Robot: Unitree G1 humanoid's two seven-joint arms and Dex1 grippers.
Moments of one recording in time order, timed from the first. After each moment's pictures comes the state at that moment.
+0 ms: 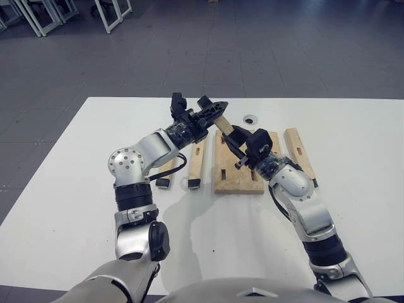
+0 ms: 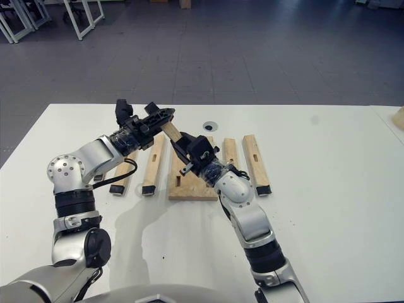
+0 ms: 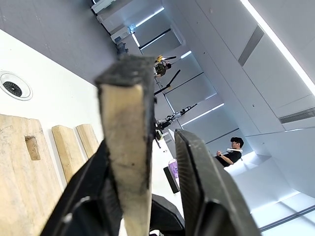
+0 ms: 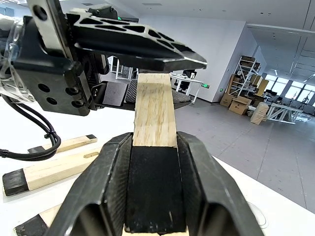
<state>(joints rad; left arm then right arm) -0.60 0.10 0.39 0.16 -1.24 1.13 -0.12 -0.22 -0.18 0.30 -0.27 0.06 0.21 0.36</state>
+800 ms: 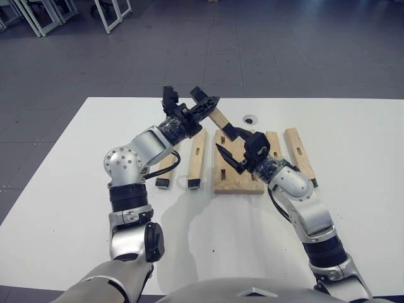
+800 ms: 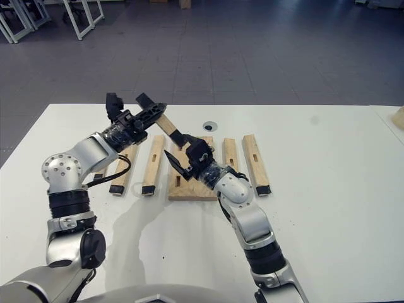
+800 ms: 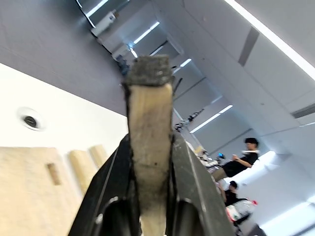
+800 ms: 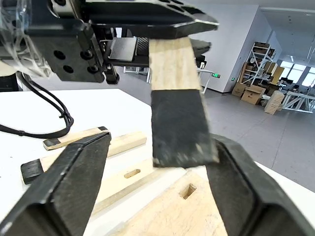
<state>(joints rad) -0.59 0.19 0.36 0.11 -1.13 1.01 -0.25 -0.21 -0.17 0.29 -0.28 0.08 0.29 0.40</state>
